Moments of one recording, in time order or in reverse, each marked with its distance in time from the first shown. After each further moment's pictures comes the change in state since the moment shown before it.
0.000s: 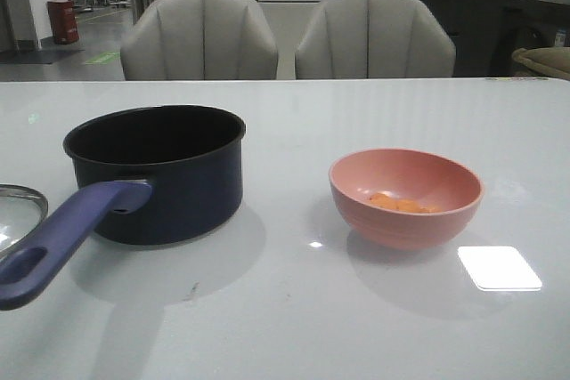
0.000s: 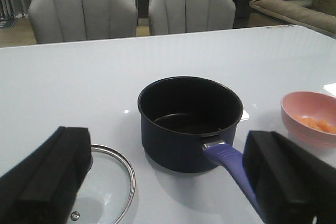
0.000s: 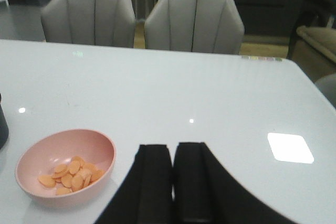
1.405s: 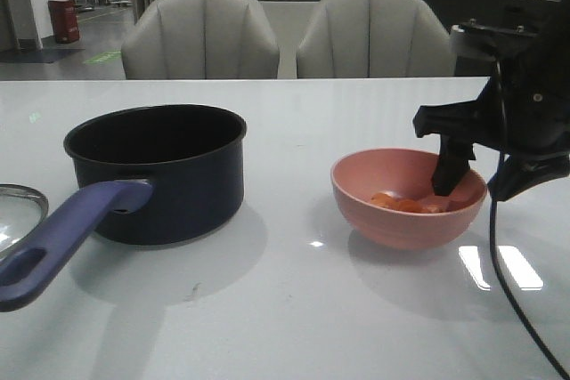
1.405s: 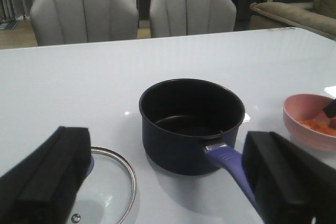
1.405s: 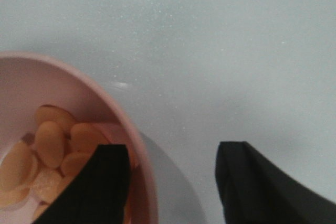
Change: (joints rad) left arm 0.000 0.000 0.004 0.000 -0.012 0.000; right arm 0.100 1.572 -0.697 0.278 0.047 0.002
